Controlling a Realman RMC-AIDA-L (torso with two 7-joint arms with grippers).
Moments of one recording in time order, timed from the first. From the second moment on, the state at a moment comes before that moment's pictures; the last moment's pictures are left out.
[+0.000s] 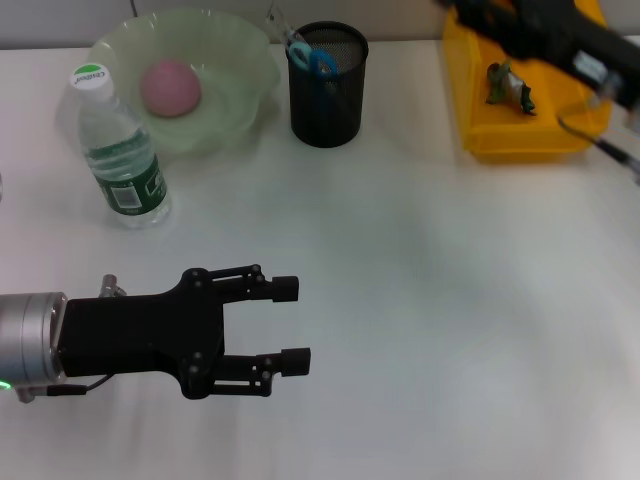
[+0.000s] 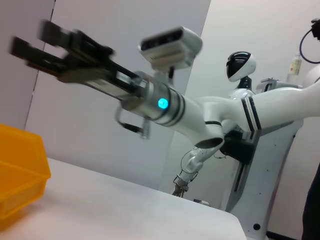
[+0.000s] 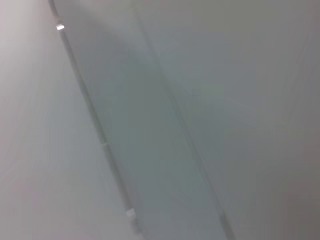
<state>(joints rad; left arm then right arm) -0.48 -2.07 0.71 0.45 1.99 1.86 -1.12 0.50 1.99 -1.29 -0.52 -0.90 -1.32 1.28</state>
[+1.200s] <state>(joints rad) -0.48 -2.07 0.71 0.44 1.99 1.79 -1.15 0.42 1.99 -1.00 -0.59 -1.72 -1.72 1.23</state>
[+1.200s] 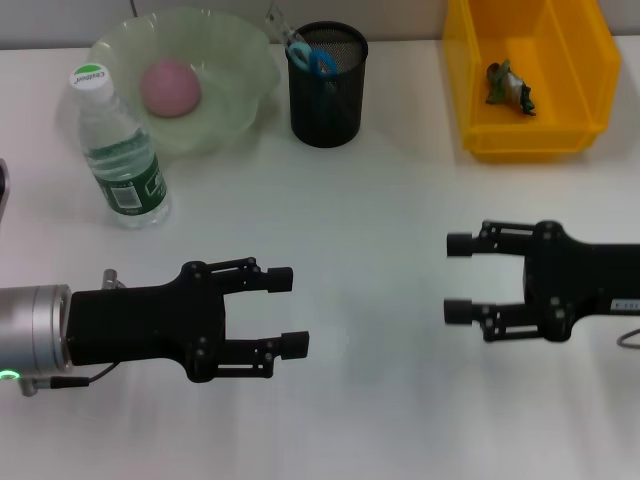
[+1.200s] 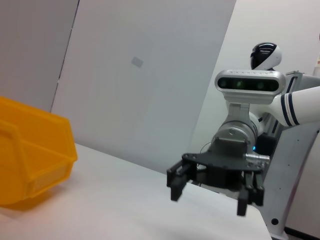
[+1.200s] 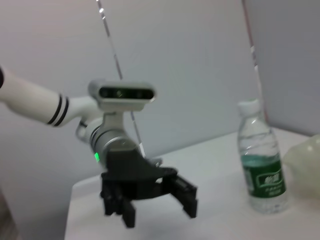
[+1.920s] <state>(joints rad) -0.49 -2.07 0.71 0.44 1.99 1.78 -1.14 0.44 2.00 -1.00 -0.58 -1.79 -1.70 1.22</state>
